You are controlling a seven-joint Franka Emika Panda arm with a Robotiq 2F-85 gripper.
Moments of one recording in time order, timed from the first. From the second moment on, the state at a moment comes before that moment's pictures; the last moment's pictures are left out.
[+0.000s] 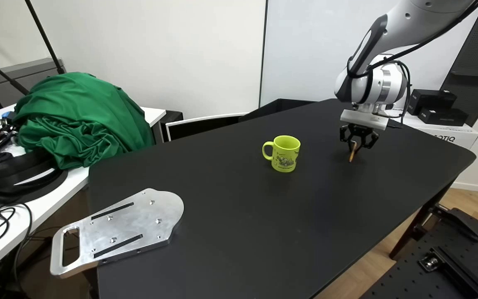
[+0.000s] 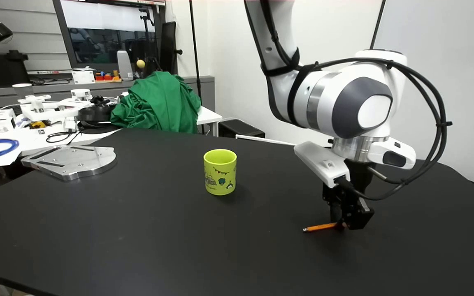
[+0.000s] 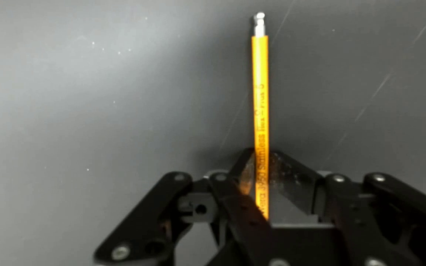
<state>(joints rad) -0.35 0.74 -0.29 -1.89 0.28 2.57 0.36</state>
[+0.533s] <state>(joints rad) -0.29 0.78 -0.34 -1.81 0.28 2.42 0.55</state>
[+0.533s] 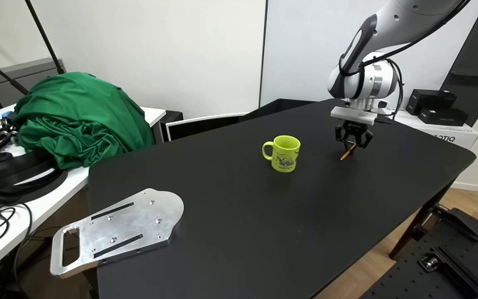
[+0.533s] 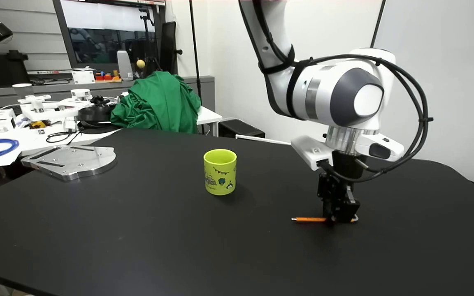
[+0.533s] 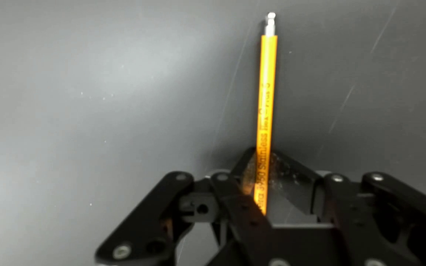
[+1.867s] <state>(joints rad) -0.26 0.59 -0.27 -1.70 0.43 1.76 0.65</state>
